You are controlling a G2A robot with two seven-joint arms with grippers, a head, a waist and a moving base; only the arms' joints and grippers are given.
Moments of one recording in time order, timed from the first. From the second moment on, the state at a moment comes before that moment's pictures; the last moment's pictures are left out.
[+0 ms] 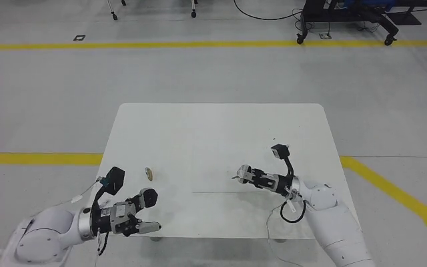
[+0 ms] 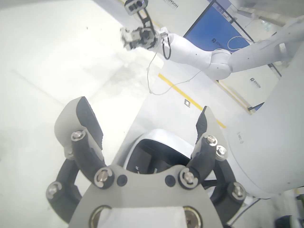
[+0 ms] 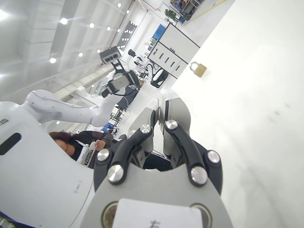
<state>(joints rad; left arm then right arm) 1.53 -1.00 -1.63 -1.86 -0.04 -0.73 -1.13 -1.09 -1.15 1.26 -1.24 0.29 -0.78 1.04</state>
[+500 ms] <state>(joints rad) 1.15 -1.00 -1.21 -1.59 -0.46 -0.59 -1.23 -1.07 -1.17 1.17 -1.25 0.39 -0.71 1.06</state>
